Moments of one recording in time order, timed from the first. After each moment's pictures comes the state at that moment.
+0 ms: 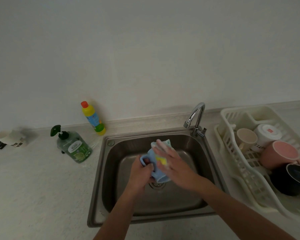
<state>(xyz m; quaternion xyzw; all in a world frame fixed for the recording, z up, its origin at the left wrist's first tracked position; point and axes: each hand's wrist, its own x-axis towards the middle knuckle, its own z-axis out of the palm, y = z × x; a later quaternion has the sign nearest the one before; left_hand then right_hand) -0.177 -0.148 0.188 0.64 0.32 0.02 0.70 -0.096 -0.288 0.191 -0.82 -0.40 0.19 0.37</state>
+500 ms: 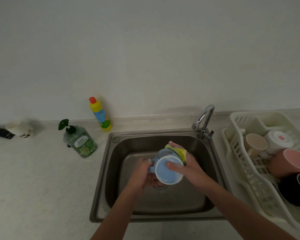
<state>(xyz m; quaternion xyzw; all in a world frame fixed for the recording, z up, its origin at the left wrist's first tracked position) -0.181 -0.138 0.195 0.58 0.35 -0.06 0.73 -0.090 -0.296 0.190 -0.68 -0.20 0.31 0.63</state>
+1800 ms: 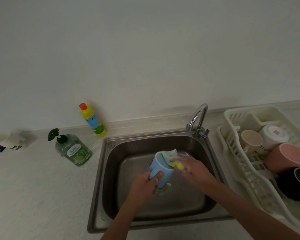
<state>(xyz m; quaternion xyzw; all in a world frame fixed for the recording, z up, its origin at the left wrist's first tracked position) -0.178 -0.143 0.157 0.80 0.29 -0.07 0.52 -0.065 -0.326 0.159 -0.87 -0.33 0.16 0.32</state>
